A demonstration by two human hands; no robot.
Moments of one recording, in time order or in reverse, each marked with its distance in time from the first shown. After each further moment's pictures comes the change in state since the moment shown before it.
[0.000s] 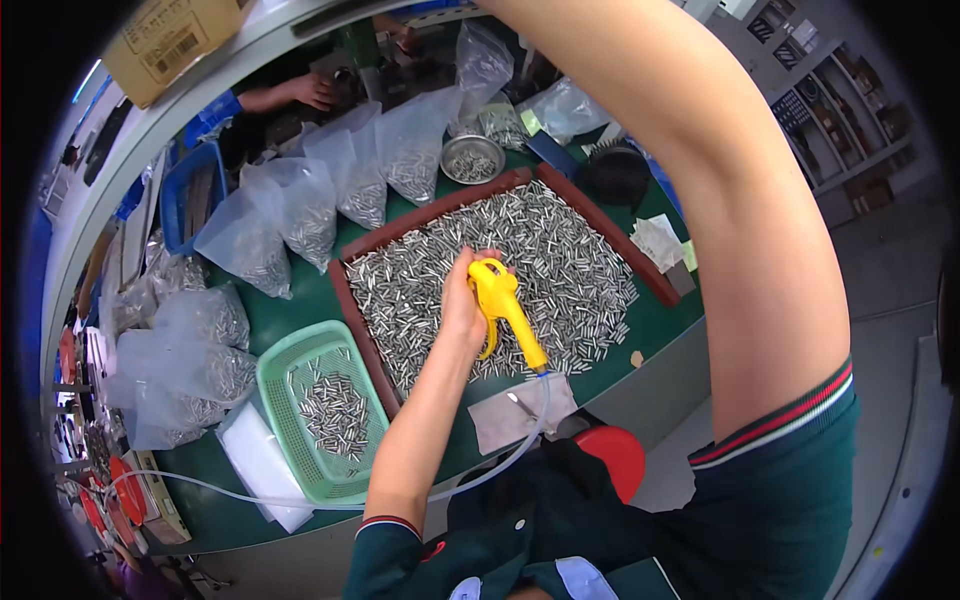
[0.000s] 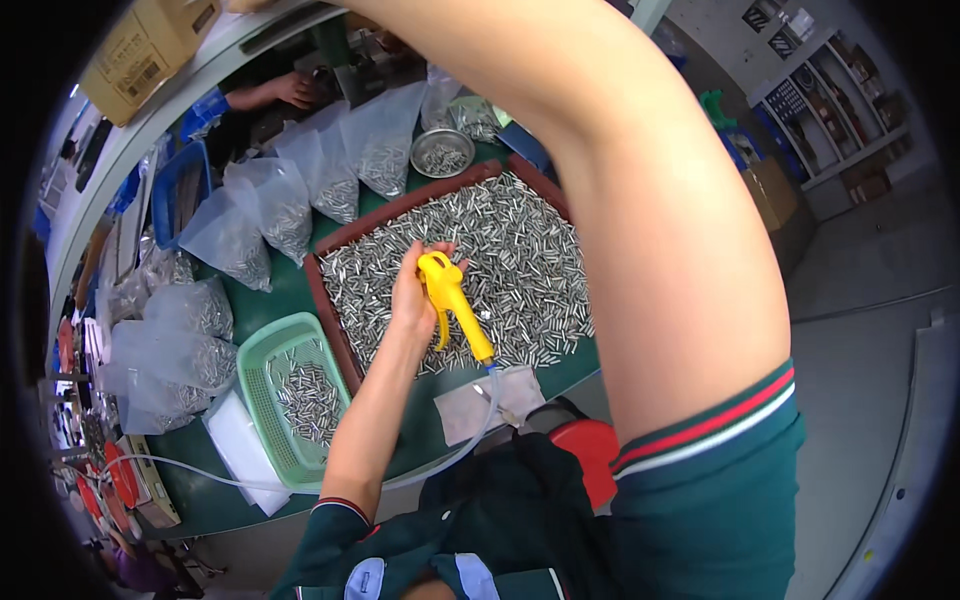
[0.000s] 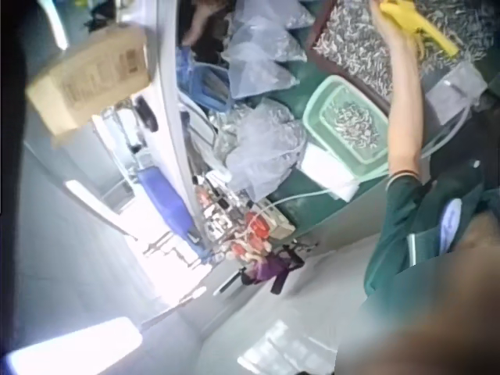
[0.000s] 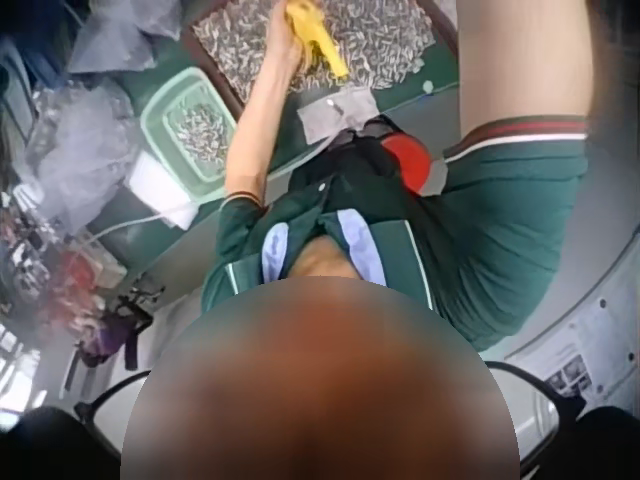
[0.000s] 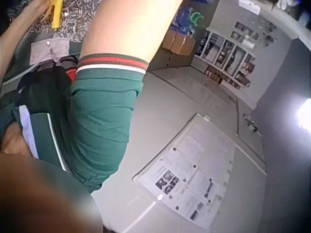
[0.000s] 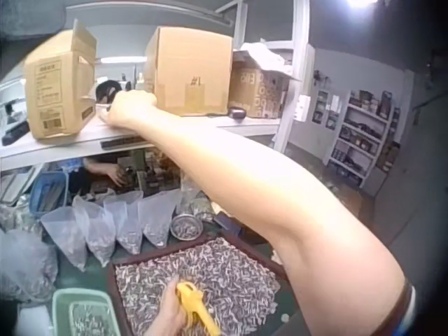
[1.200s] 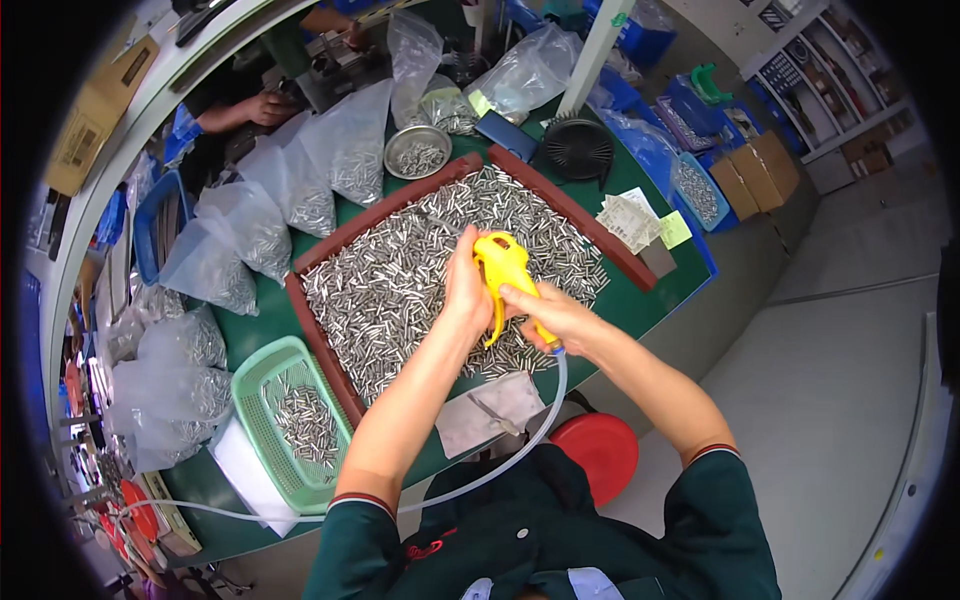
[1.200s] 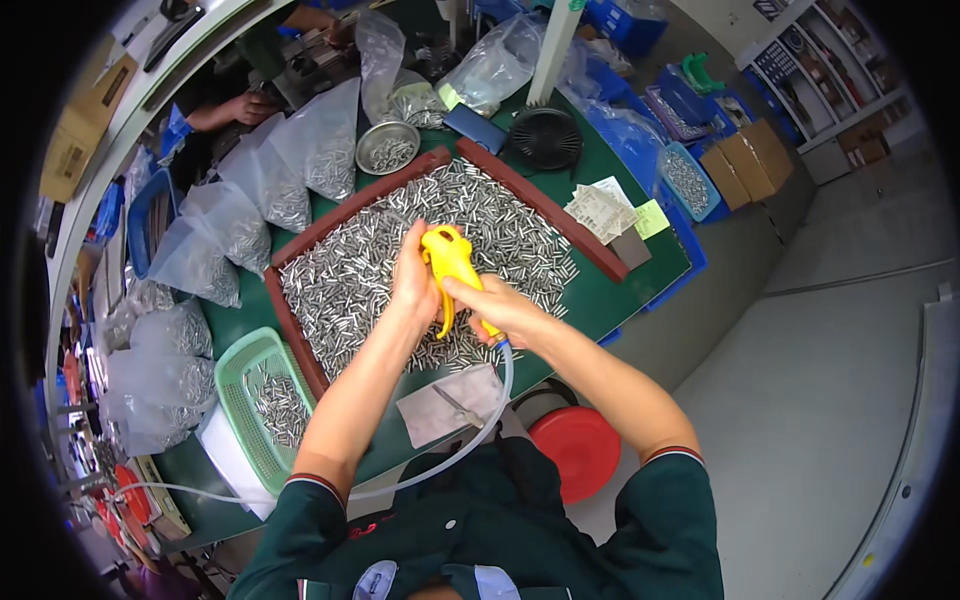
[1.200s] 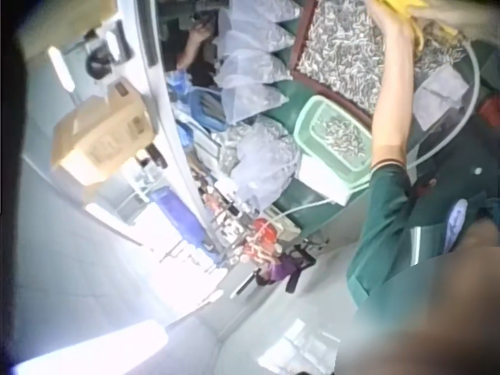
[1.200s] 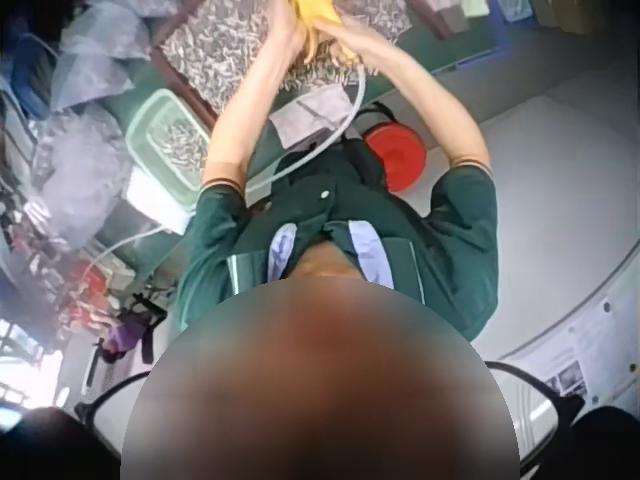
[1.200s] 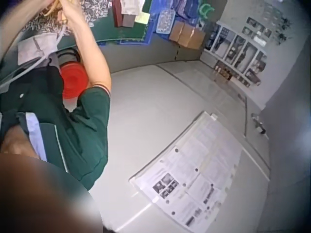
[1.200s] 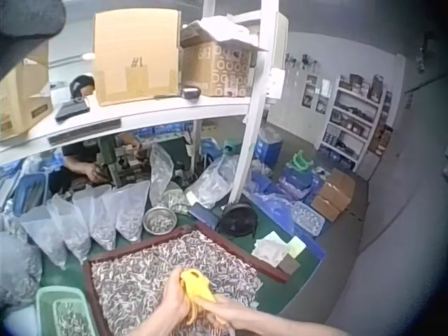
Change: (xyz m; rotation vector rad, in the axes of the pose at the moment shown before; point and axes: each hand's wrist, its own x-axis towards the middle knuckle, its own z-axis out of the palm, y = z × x) left_hand 0.028 -0.075 0.043 0.204 0.108 -0.130; right_hand -0.419 0.107 0.093 1.516 -0.700 1.107
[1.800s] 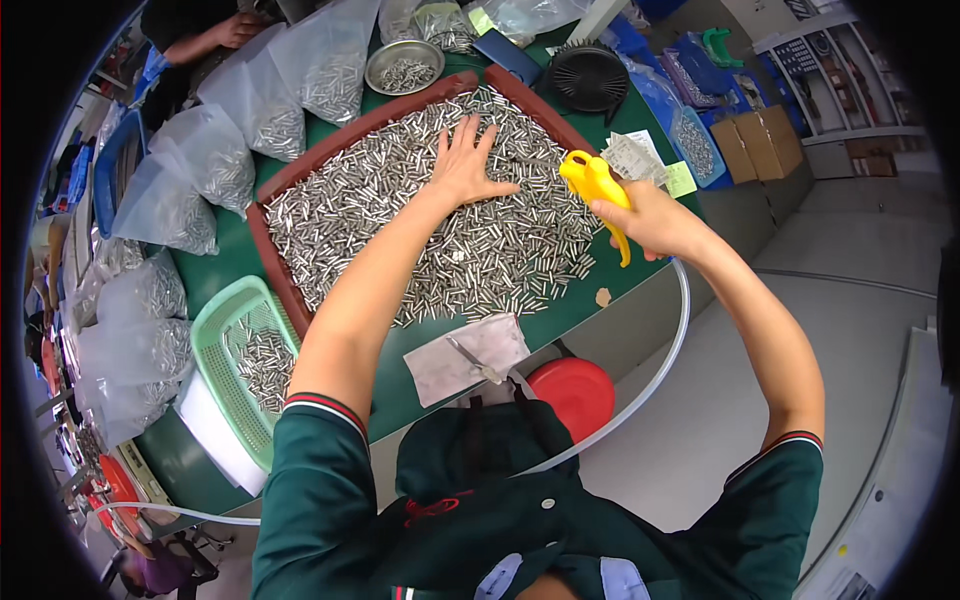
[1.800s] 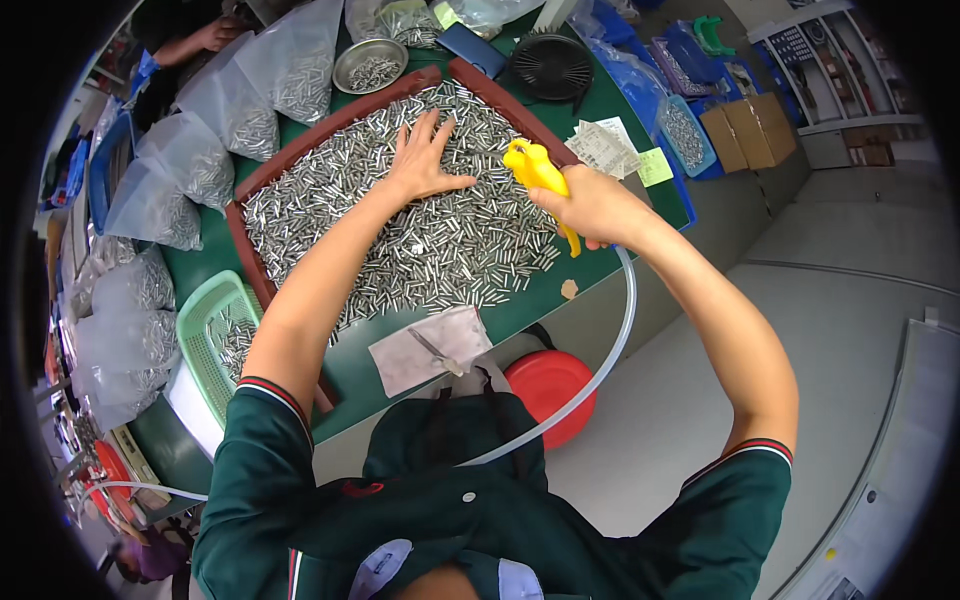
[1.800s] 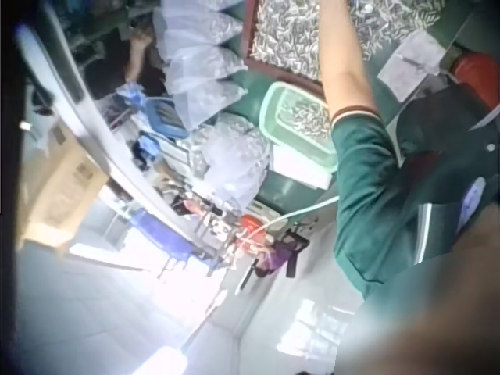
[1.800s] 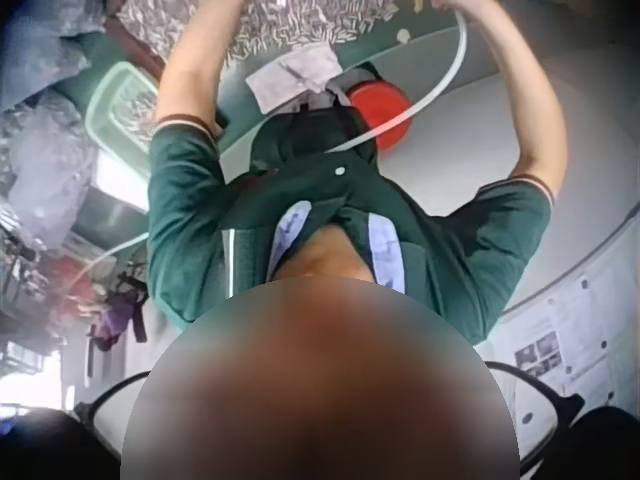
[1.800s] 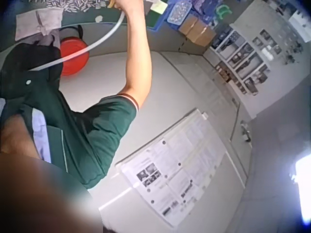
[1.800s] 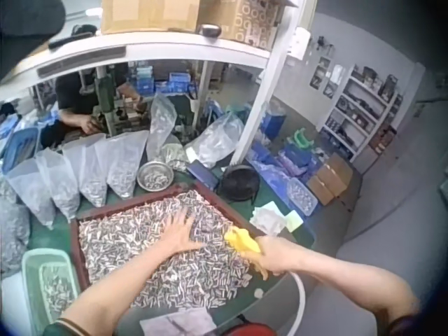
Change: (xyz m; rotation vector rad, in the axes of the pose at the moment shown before) left_hand 0.120 -0.013 -0.049 1.985 -0.264 0.840; right_hand -0.035 -0.069 -0.072 -1.026 0.264 0.147
